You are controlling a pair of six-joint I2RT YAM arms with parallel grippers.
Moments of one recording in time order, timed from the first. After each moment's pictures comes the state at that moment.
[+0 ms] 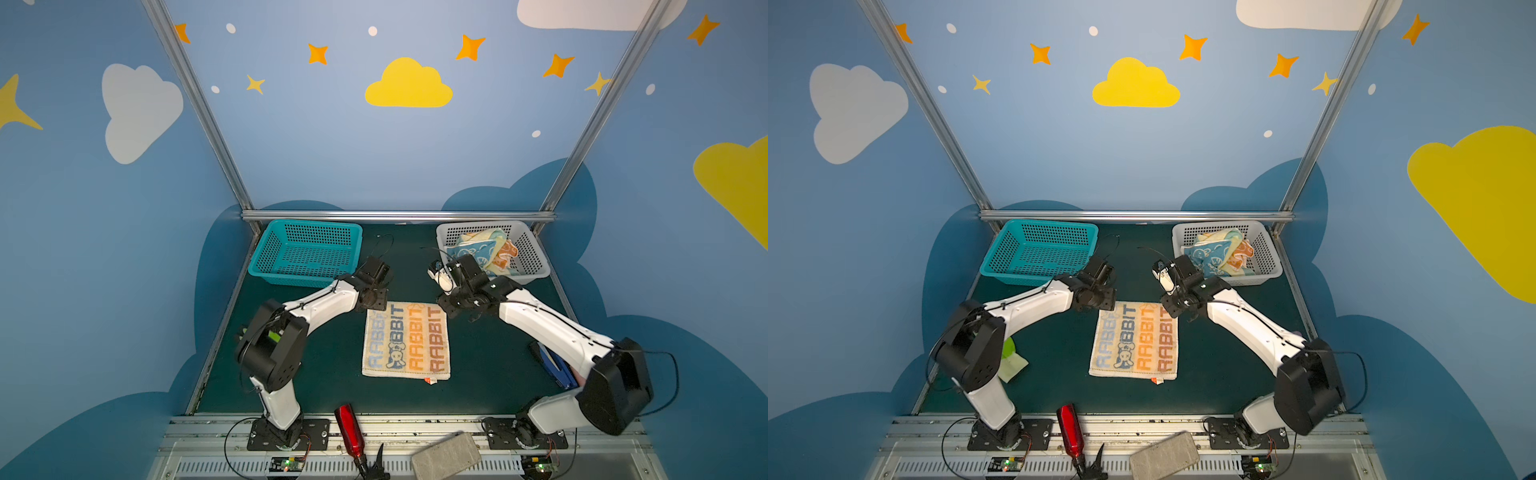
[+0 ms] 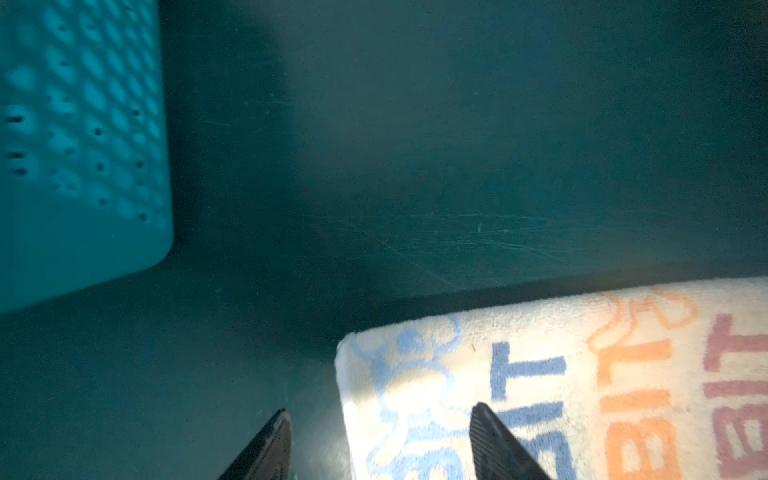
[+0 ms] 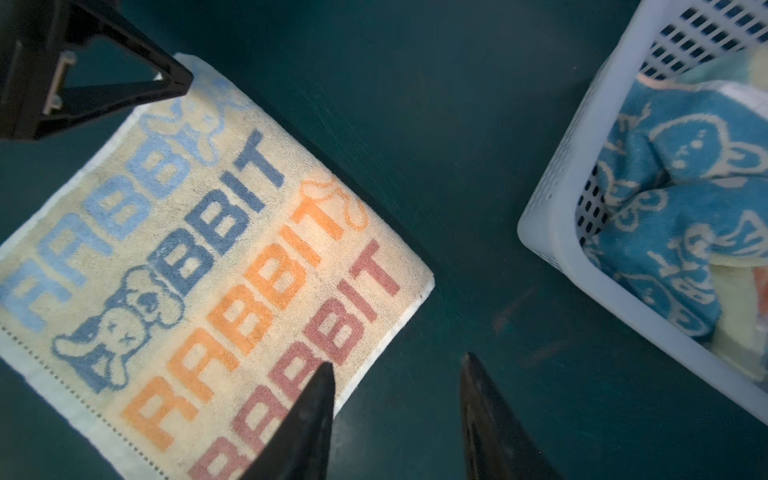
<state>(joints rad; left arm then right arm) -0.56 1.81 1.22 -0.52 -0.14 -0.38 0.62 1.49 1.15 -0.68 0.05 -0.11</state>
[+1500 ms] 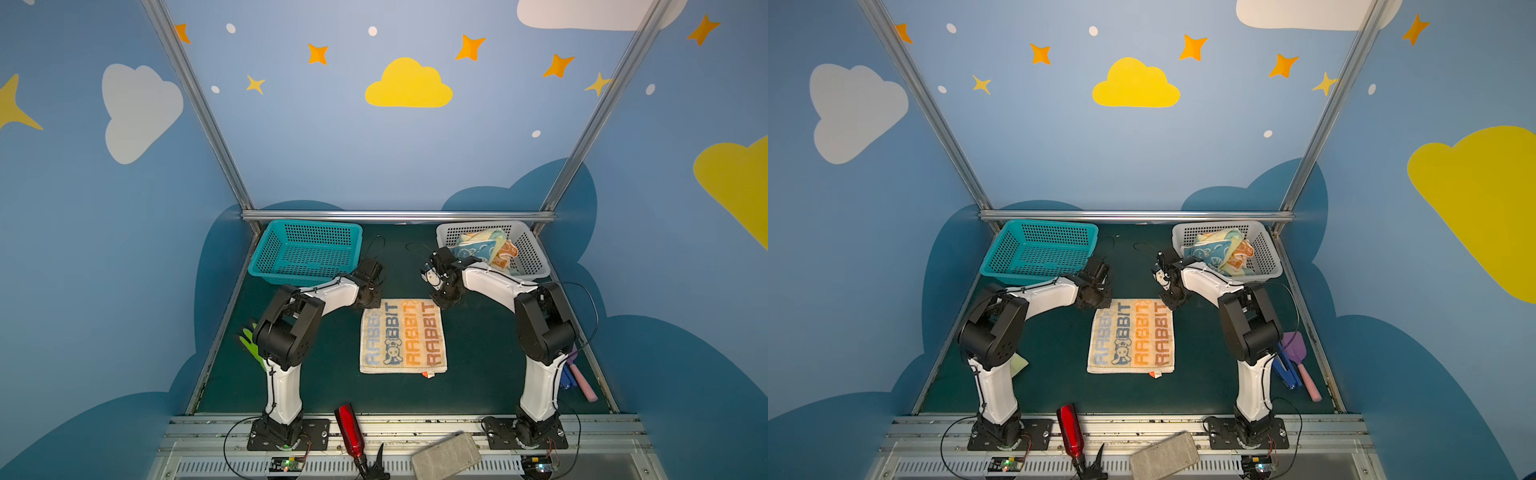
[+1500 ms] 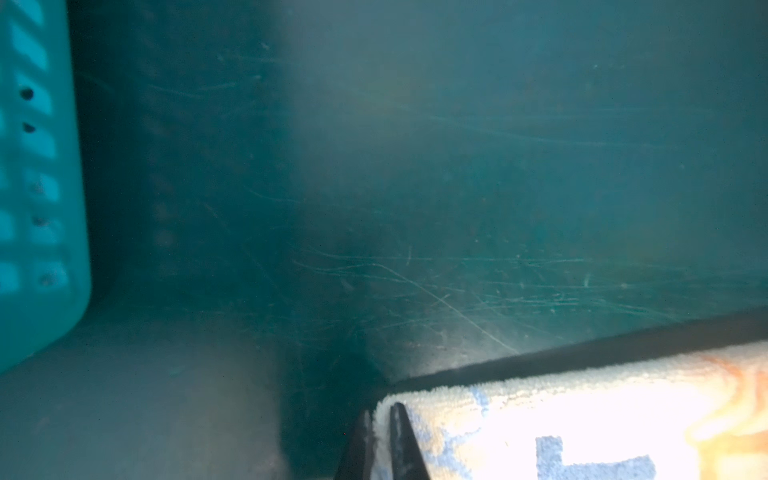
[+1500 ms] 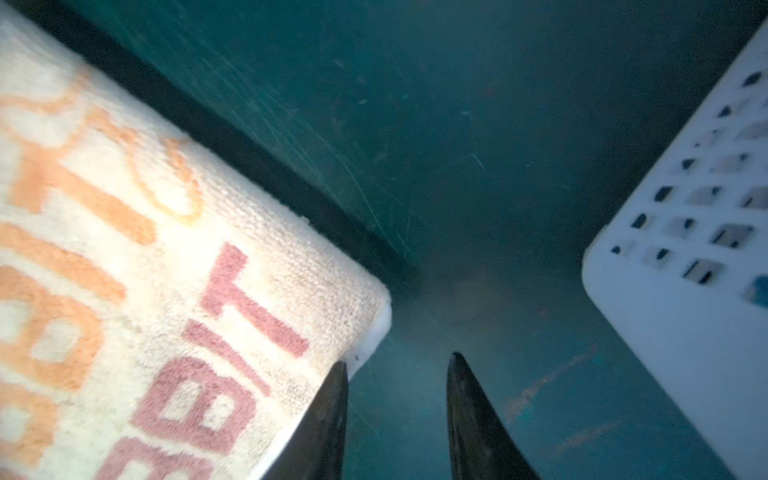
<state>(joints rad) -0.48 1.93 1.20 -0.39 -0.07 -0.37 0.54 1.96 1.43 -0.80 0.08 -0.23</state>
